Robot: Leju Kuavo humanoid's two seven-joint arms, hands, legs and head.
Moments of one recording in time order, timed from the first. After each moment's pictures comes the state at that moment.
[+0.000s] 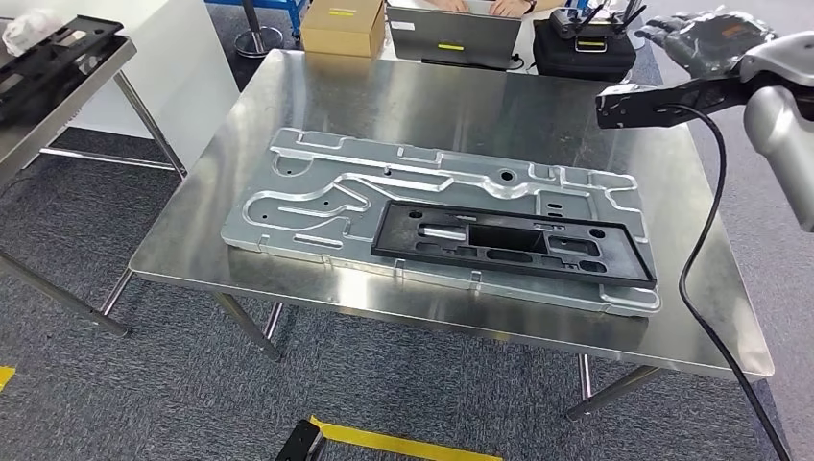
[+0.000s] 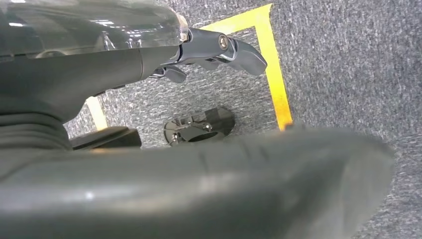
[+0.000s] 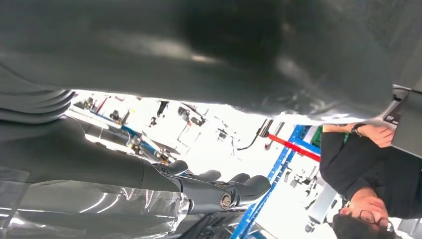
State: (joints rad) left arm -0.10 -0.20 0.38 -0.19 -0.61 0.02 -0.36; right arm -1.54 -0.19 0.83 -0.56 1.03 0.20 -0.22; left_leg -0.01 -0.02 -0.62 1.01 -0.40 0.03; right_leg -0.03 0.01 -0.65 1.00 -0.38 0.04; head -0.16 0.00
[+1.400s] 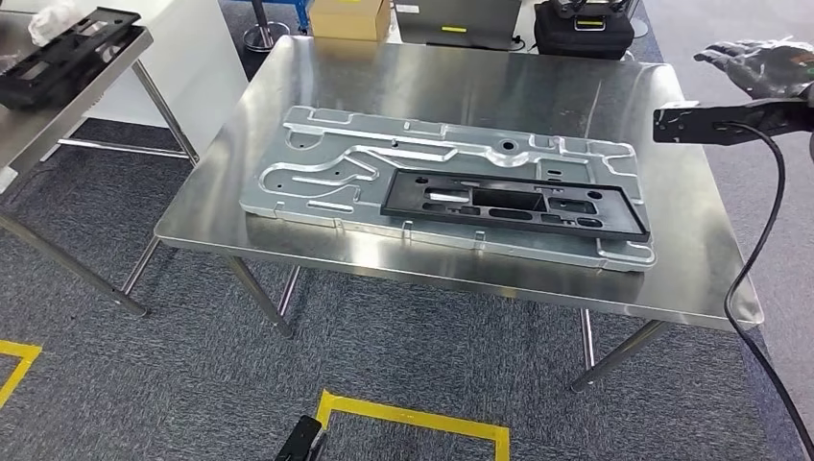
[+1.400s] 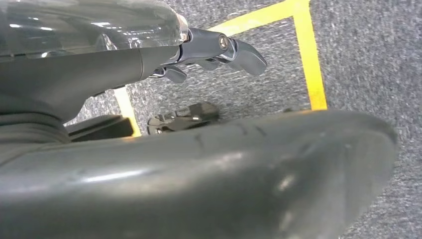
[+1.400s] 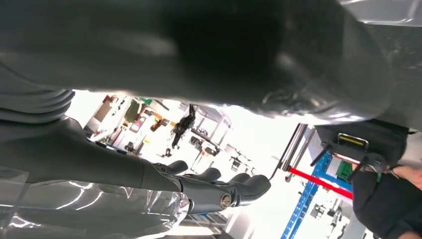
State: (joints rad) left arm -0.12 -0.20 0.41 -0.19 -0.62 0.01 -0.32; right arm -1.51 -0.35 0.90 -0.58 0.90 0.20 -0.21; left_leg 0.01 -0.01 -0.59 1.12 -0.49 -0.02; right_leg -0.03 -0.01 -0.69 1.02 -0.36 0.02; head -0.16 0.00
